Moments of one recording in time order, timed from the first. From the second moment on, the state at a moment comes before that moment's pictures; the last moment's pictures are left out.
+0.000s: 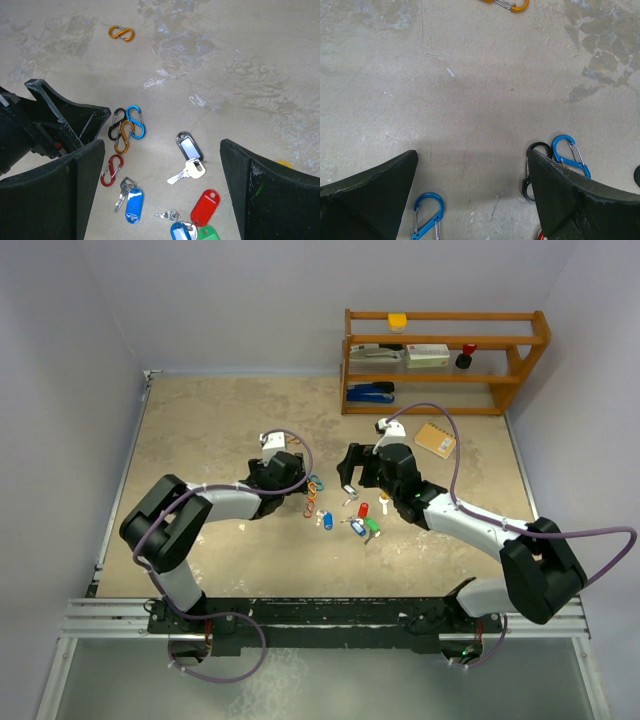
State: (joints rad) left arm -0.64 1.72 0.79 0.20 -0.47 -0.59; right arm 0.61 1.37 0.73 0.20 0.17 0.46
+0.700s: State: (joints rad) left arm -0.64 1.76 0.82 0.21 -0.49 -0.54; right arm 0.61 1.37 0.73 0.20 0.17 0.46
